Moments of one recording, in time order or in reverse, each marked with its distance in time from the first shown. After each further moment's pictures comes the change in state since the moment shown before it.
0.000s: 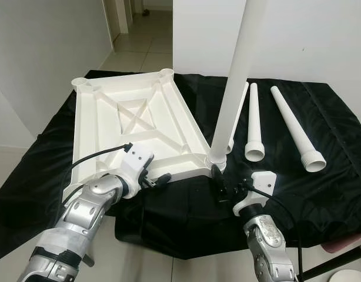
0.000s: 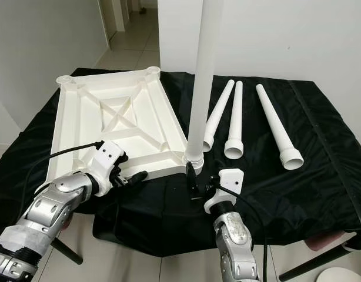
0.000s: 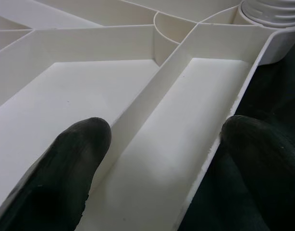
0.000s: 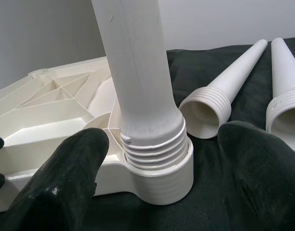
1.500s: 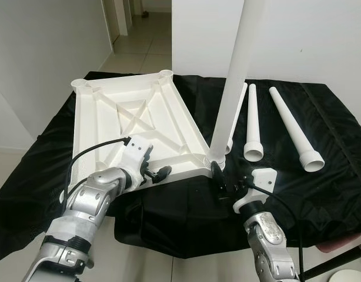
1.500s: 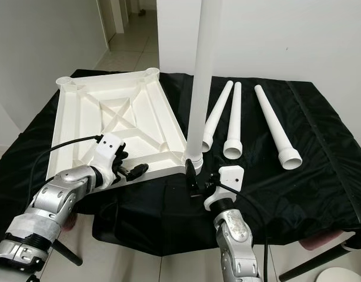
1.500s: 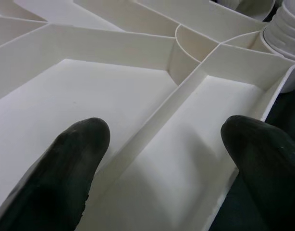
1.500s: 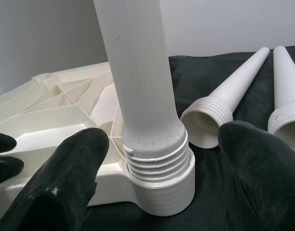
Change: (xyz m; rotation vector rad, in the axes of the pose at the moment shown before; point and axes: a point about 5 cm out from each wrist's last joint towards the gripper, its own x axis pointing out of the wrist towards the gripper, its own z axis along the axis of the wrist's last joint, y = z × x) left arm 0.007 0.008 0.008 -0.143 -0.025 0.040; right arm 0.003 0.000 0.007 -0.010 -0.020 0.018
